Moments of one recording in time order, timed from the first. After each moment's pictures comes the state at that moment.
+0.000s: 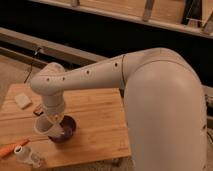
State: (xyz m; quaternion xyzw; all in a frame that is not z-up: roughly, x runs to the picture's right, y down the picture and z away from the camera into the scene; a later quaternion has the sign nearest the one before) arm -0.229 0.153 0.687 -0.36 0.14 0.53 0.75
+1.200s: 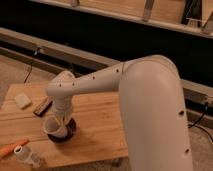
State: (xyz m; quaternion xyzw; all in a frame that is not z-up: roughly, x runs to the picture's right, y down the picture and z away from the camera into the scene) arm -0.218 0.174 0.743 -0.37 0.15 0.54 0.74
